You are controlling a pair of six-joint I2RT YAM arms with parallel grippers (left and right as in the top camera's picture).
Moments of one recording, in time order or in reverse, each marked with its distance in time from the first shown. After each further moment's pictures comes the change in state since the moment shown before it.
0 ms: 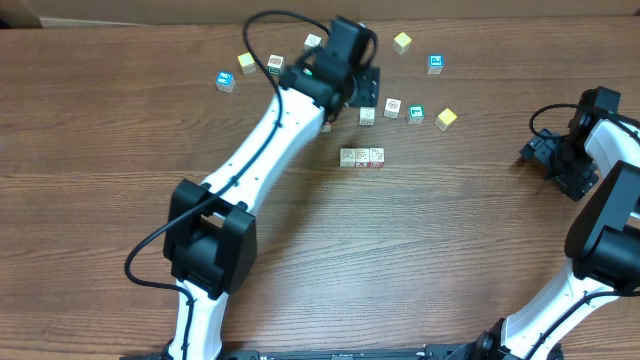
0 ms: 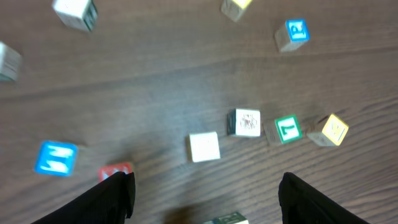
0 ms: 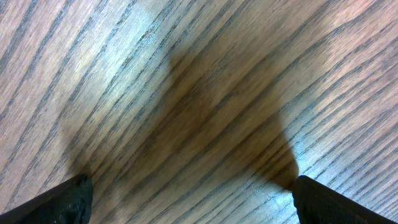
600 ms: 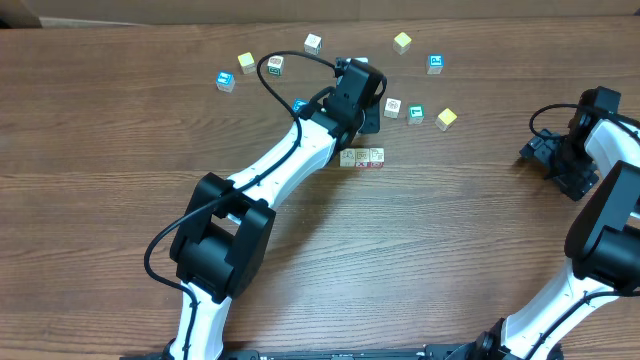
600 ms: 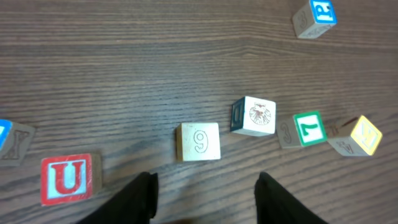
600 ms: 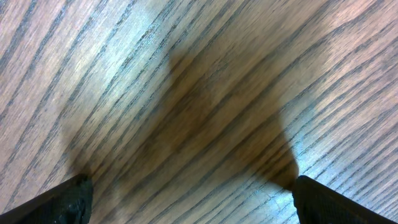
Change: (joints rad) left arm -0.040 0.000 -0.279 0.333 -0.048 -0.106; right arm 0.000 0.000 0.000 0.000 0.000 0.000
